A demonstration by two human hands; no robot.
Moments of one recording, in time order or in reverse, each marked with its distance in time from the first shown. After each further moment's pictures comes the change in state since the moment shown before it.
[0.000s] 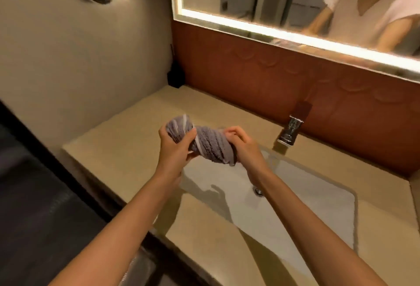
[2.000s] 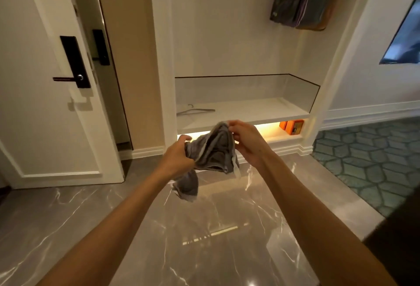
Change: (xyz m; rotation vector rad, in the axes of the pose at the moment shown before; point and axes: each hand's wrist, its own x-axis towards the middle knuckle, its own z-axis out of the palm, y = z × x) left_hand -1.263 0.013 -1.096 0.412 2.114 -0.299; right_hand -1.371 -0.195 1.056 0.058 -2.460 -0.160
